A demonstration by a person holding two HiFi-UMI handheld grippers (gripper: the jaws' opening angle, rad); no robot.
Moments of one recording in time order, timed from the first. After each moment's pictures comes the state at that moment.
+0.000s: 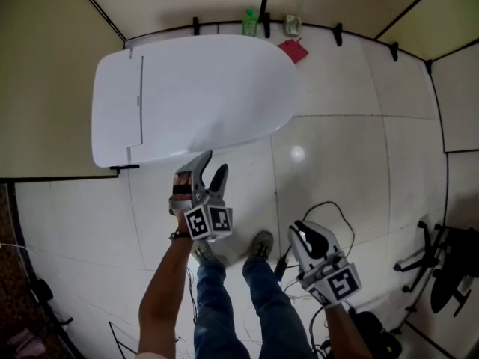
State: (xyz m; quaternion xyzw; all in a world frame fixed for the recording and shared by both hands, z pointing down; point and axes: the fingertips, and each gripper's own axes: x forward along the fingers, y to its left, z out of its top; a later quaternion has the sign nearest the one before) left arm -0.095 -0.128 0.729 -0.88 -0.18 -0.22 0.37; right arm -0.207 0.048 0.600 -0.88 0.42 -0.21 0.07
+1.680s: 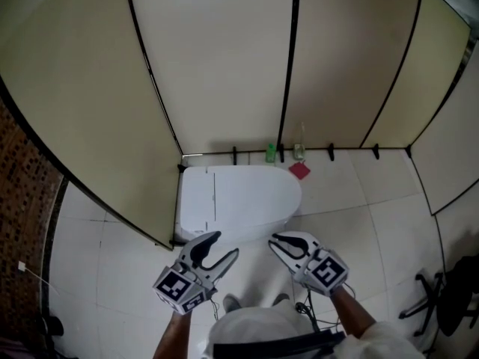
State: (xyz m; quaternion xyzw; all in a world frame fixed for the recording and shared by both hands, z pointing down) left arm -0.283 -0.172 0.253 -0.95 -0.31 -0.04 -0.03; right arm -0.261 -0.085 0.276 -0.80 0.59 -0.05 -0.09
